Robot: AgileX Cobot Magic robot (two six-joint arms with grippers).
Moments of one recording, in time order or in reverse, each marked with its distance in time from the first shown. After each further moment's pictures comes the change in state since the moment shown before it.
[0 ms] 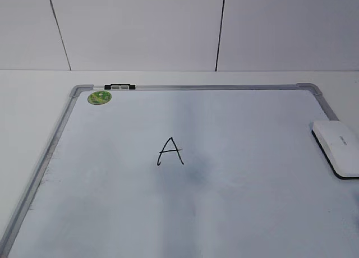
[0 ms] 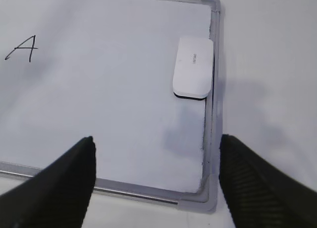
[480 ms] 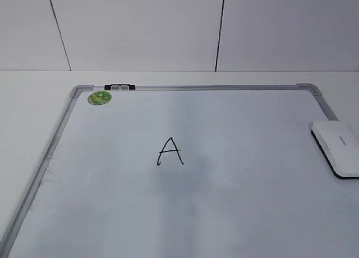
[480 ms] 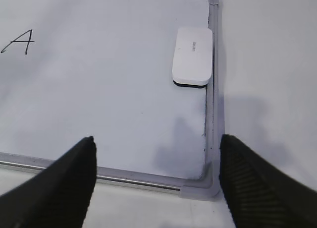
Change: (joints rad) left arm 0.000 -0.089 0.034 0.007 -0.004 -0.026; right arm 0.000 -0.178 0.104 -0.009 0.028 0.024
